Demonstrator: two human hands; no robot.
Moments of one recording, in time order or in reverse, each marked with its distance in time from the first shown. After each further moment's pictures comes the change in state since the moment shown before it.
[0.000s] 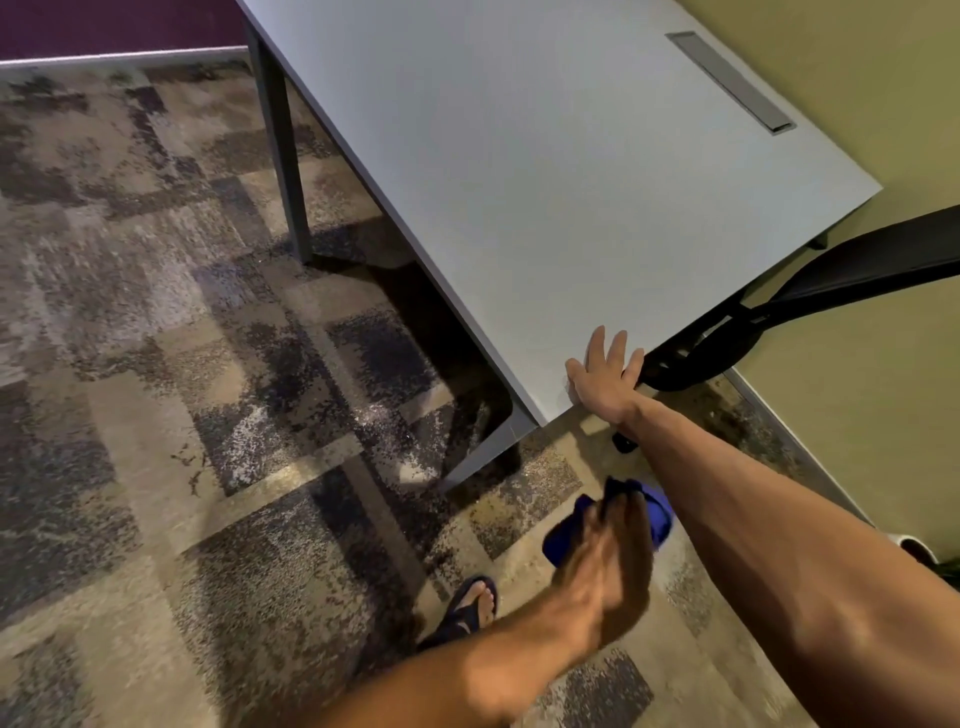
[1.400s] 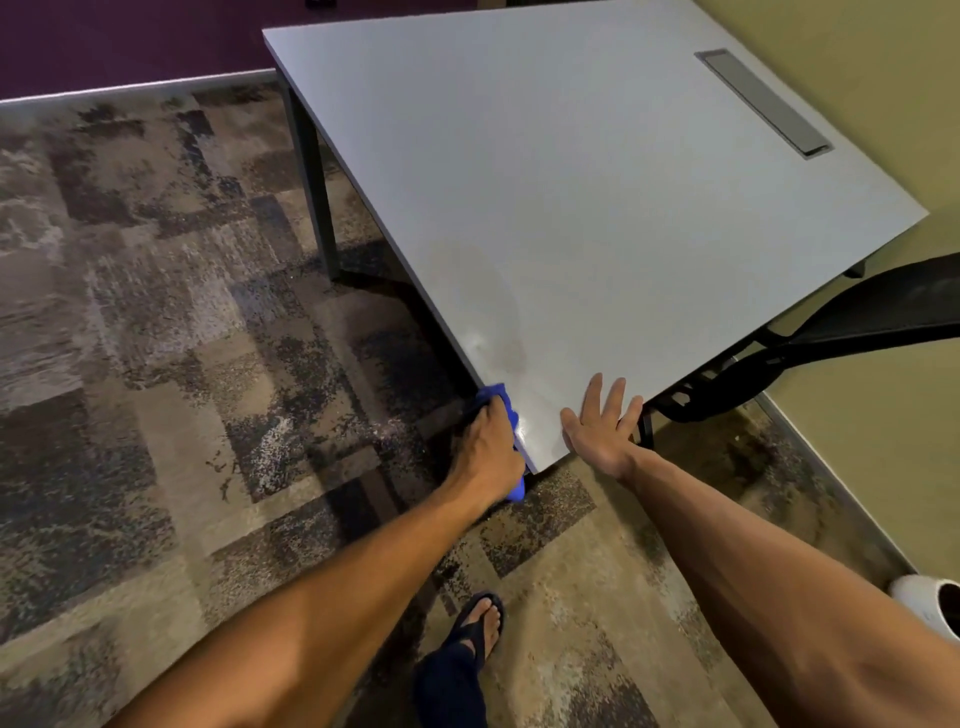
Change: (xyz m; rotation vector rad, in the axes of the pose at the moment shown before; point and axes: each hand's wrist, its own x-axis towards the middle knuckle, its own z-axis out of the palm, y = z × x) left_hand 0.053 -0.015 -0.152 -0.055 0.385 -0.219; right_hand 0.008 0.011 -0.011 0.077 -0.207 -0.004
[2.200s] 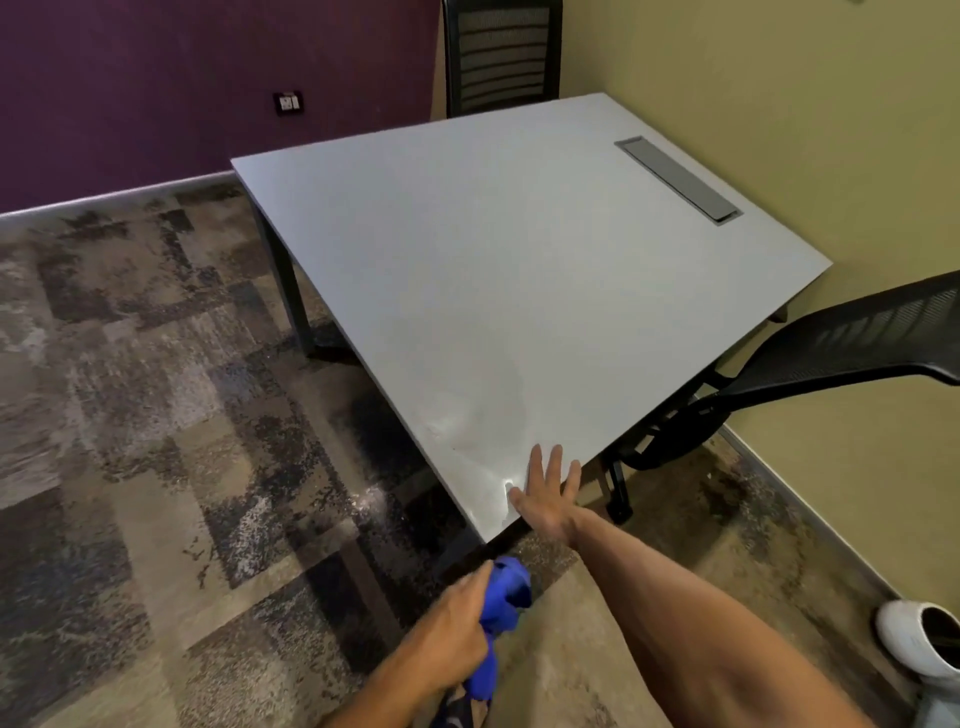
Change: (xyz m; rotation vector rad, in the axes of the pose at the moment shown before) left_hand -0.082 0.003 0.017 0.071 -0.368 0.086; right_hand -0.001 0.010 -0.014 -0.008 -0.069 0.002
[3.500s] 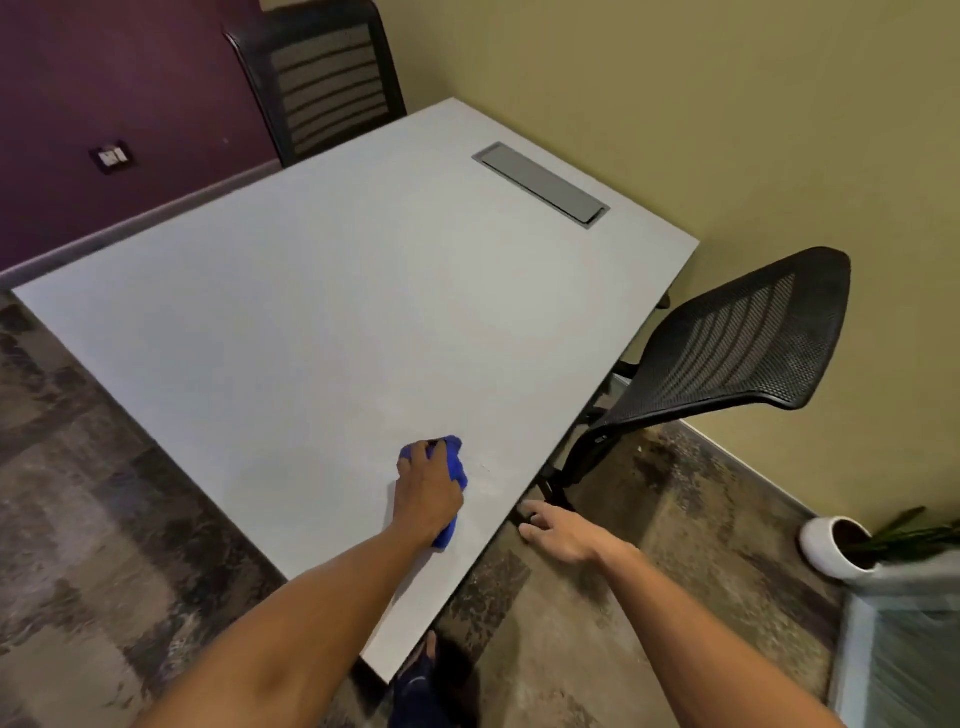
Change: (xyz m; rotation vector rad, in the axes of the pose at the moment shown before) left_hand 0.253 0.160 -0.081 0.406 0.280 -0.049; right_hand -0.011 0.117 -0.161 0.334 -0.057 0.073
